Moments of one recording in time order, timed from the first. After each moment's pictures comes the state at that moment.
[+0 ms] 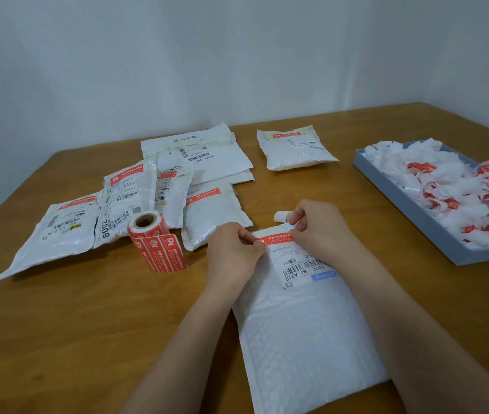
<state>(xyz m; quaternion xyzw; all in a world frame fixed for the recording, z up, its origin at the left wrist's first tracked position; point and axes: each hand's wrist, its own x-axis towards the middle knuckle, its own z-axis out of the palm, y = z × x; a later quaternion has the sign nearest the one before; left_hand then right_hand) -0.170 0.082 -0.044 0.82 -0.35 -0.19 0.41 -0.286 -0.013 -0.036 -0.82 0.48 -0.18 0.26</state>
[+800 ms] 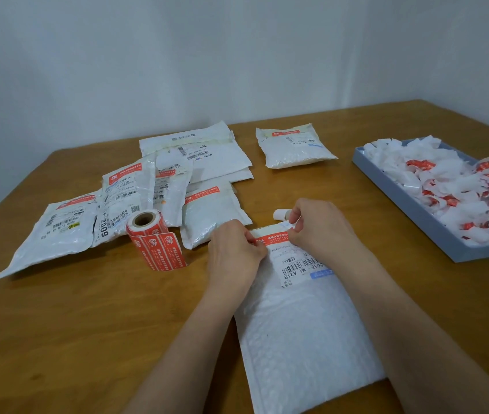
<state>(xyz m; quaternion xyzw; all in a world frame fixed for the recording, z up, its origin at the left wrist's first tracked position) -0.175 0.080 -0.039 0.85 -0.40 -0.13 0.32 -0.287 -0.005 -0.030 -0.84 0.48 -0.15 0.17</state>
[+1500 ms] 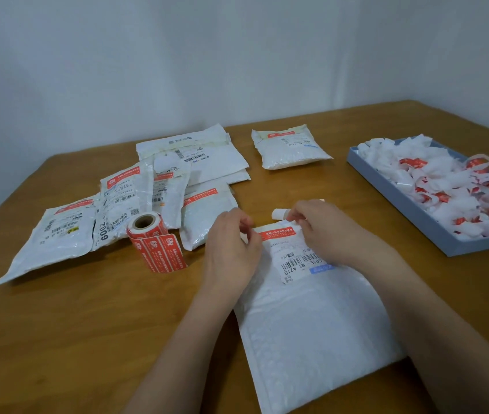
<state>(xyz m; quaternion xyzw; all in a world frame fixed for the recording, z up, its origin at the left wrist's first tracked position) -0.168 0.092 -0.043 0.77 -0.48 -0.06 0.41 -0.301 -0.006 -0.026 -0.87 0.44 -0.10 0.20</state>
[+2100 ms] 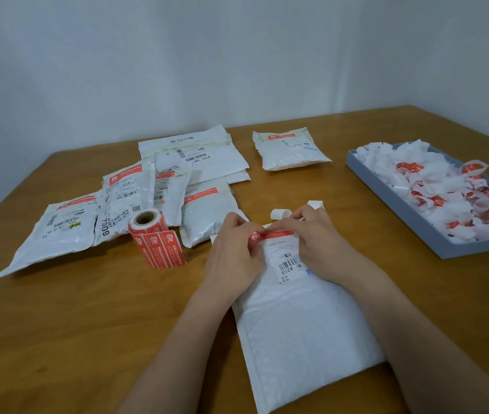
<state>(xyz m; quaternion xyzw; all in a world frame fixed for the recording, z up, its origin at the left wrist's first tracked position) -0.165 0.096 -0.051 0.74 -0.57 -0.07 0.34 -0.305 0.001 -0.055 -0.89 0.38 -0.15 0.21</state>
